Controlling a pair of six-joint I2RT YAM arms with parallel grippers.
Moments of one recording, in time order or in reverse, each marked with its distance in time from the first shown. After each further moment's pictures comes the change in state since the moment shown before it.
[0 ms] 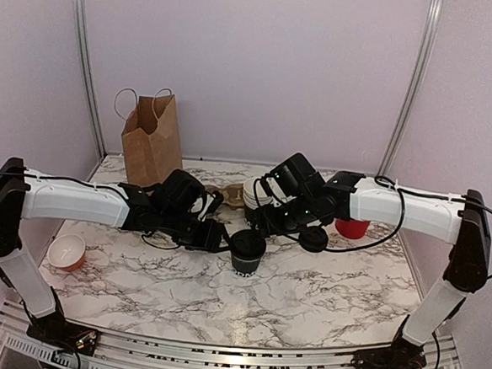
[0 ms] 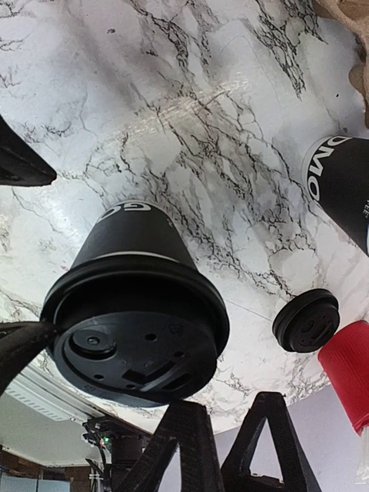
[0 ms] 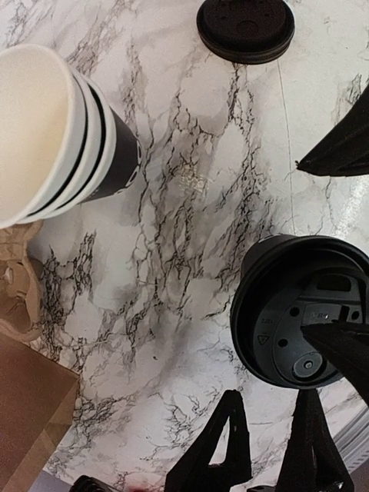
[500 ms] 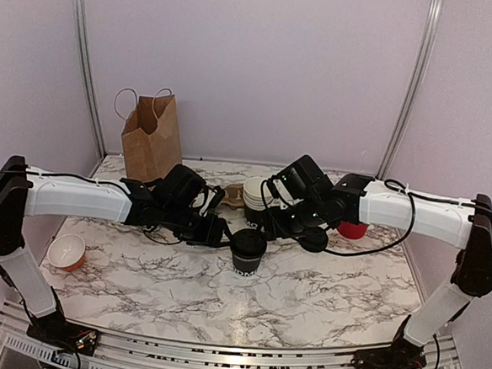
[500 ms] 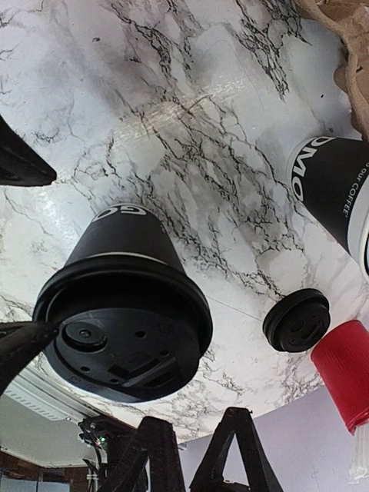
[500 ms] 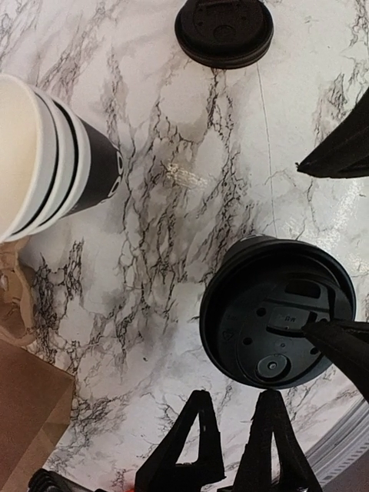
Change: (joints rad) left arm 0.017 0.021 0.045 -0.023 0.007 0.022; right arm 0.005 -0.065 -0.054 -0.010 0.000 0.027
